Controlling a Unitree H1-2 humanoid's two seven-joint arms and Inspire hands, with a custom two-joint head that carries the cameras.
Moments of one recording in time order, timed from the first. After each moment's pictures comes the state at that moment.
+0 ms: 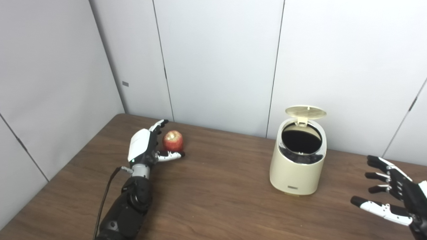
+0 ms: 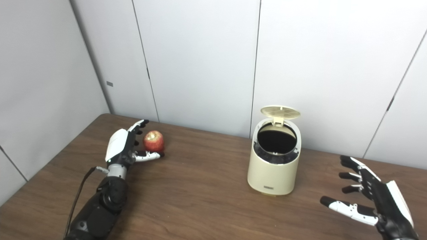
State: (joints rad) left arm -0.42 0.41 0.04 0.55 0.50 -0.06 0.39; right arm -0.25 -0.29 0.00 -0.11 -0.19 0.09 0.13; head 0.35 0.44
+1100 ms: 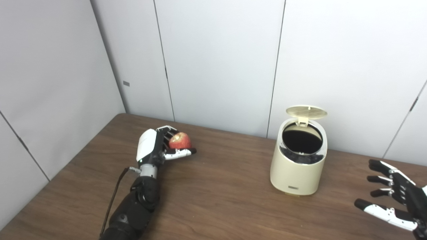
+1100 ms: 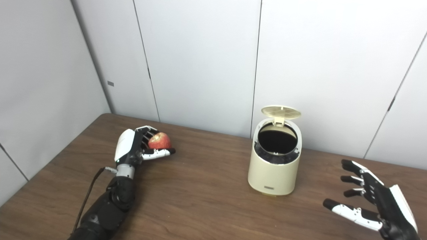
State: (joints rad) left arm -0.51 0.39 -0.01 0.76 0.47 -0.22 0.52; right arm -0.22 -0.29 -0.02 -0.13 -0.19 0.09 0.15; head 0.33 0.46
